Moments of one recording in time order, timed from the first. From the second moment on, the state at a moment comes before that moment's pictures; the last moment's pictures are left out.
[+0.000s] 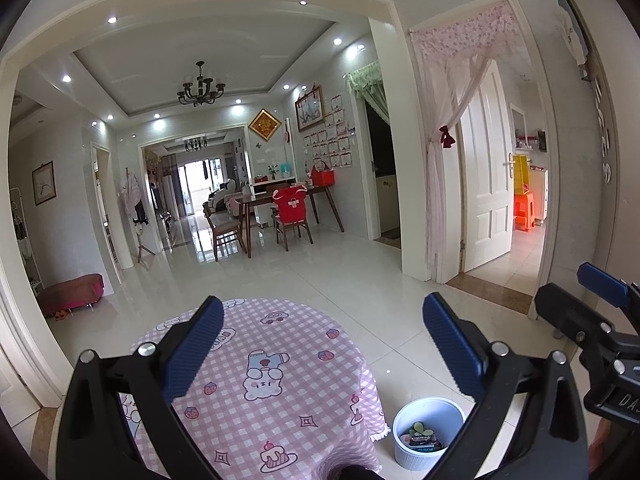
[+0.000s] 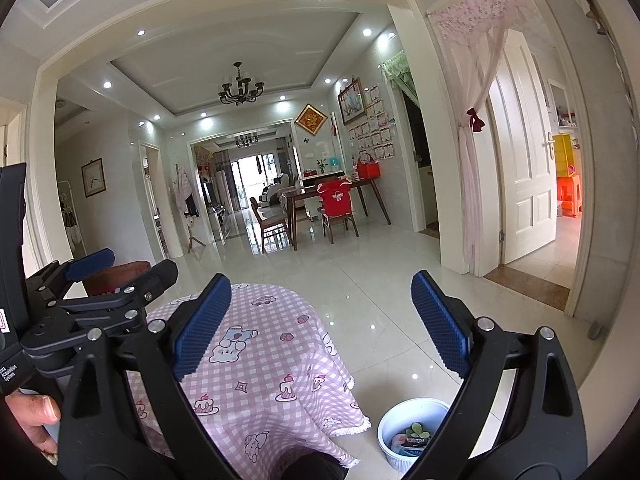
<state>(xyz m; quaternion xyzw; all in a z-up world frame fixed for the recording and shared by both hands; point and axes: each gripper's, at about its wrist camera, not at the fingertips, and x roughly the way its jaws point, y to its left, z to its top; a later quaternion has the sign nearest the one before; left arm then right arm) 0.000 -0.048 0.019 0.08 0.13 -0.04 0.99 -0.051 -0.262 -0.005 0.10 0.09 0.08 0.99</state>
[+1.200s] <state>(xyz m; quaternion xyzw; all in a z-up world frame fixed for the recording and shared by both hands) 0.005 -0.052 0.008 0.09 0.13 -0.05 0.99 -0.053 -0.255 -0.010 0.11 0.09 0.07 0.99</state>
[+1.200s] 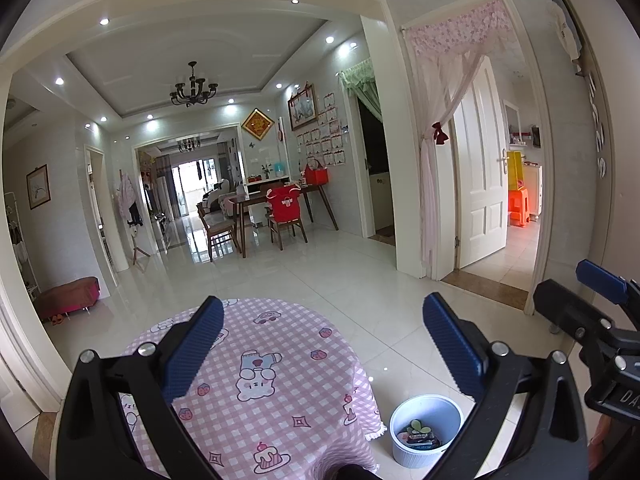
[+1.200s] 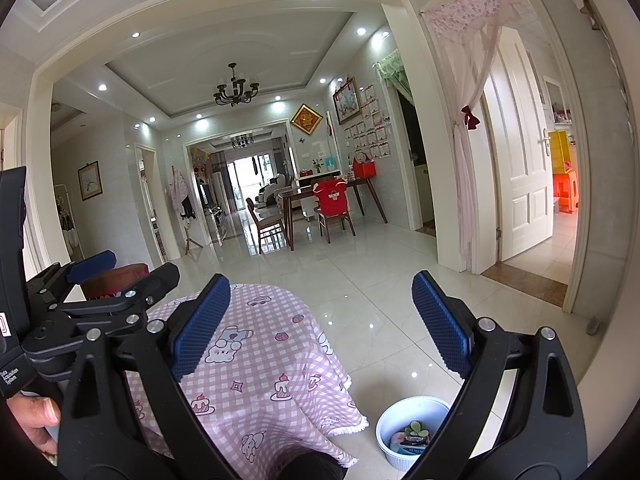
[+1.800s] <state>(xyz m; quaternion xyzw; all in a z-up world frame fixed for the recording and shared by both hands) 0.007 -0.052 0.004 0.09 0.13 -0.05 0.99 -0.052 -0.252 -0.015 0.11 0.09 0.07 0.99</state>
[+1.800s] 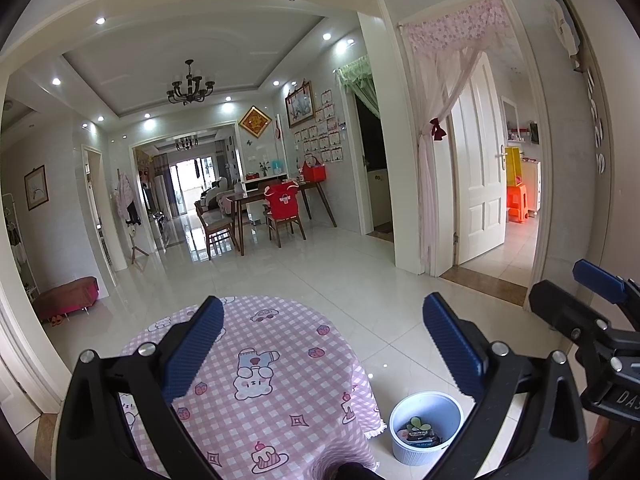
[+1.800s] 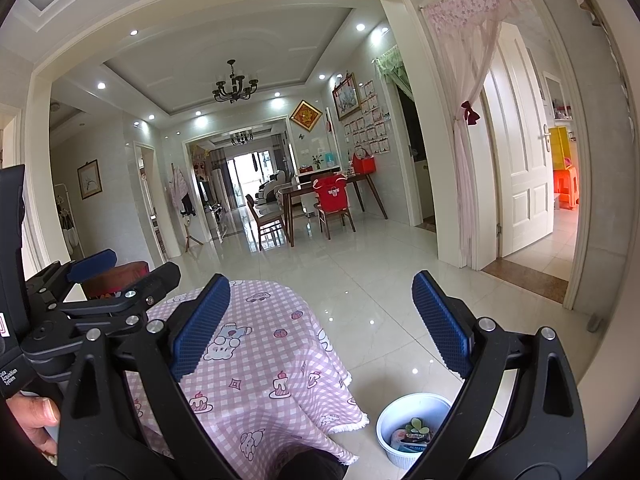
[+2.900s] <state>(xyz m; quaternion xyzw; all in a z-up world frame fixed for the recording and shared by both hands) 0.017 -0.043 -0.015 0.09 0.14 -0.06 0.98 -0.043 -0.243 -0.024 0.11 0.10 0.07 0.99</state>
